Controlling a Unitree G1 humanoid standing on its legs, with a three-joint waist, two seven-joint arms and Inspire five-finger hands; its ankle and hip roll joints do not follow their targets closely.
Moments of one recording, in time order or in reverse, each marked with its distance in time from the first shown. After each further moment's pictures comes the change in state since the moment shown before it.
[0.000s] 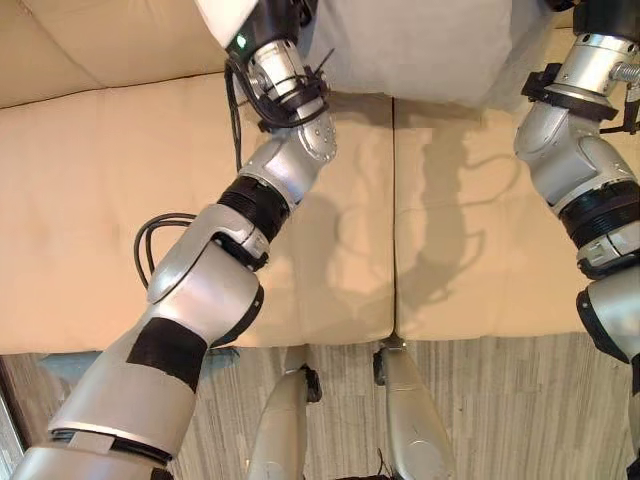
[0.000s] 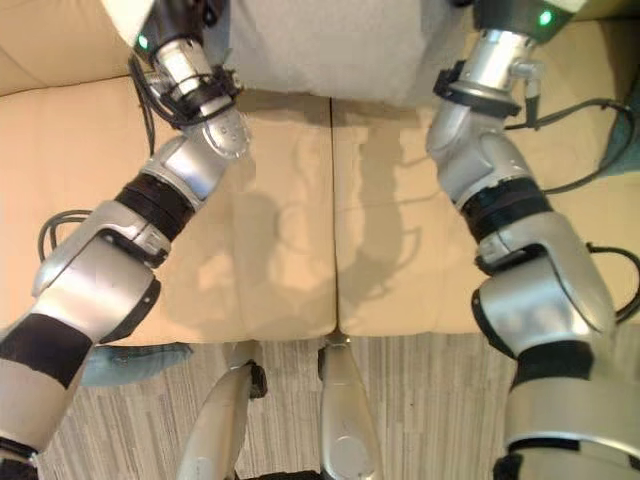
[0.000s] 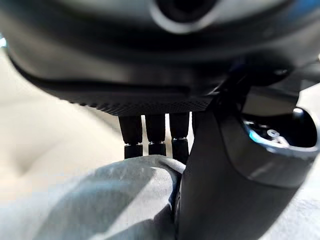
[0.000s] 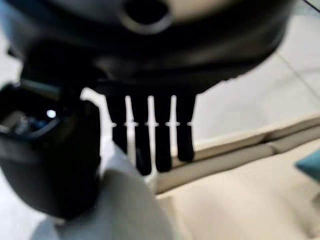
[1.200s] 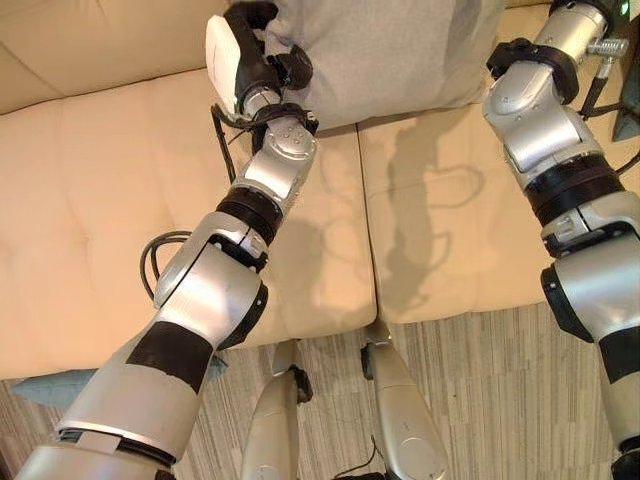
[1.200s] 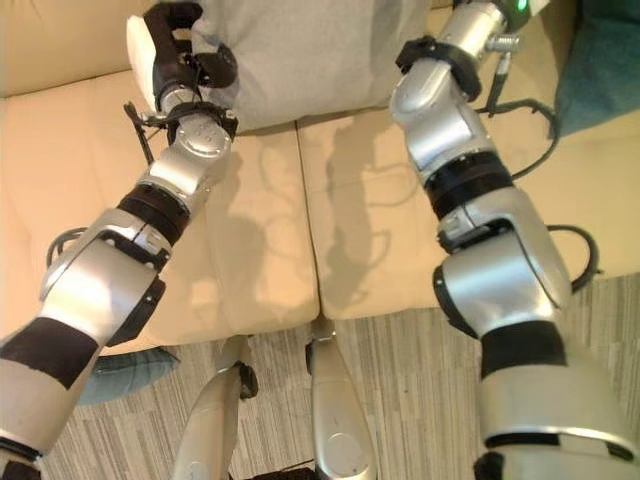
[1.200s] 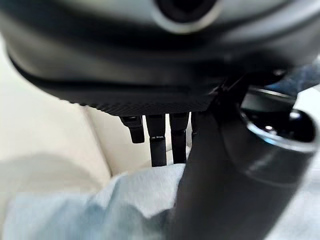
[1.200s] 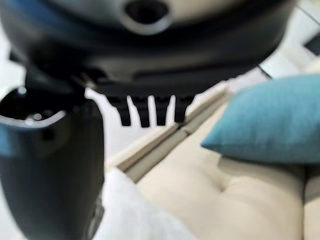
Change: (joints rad) left arm 0.074 0.006 0.202 0.014 -0.409 0.008 -0.323; right arm 0.021 0.108 -0.207 -0.074 0.342 -0.028 0.149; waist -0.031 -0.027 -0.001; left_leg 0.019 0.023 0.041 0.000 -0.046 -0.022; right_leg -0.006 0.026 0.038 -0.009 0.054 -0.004
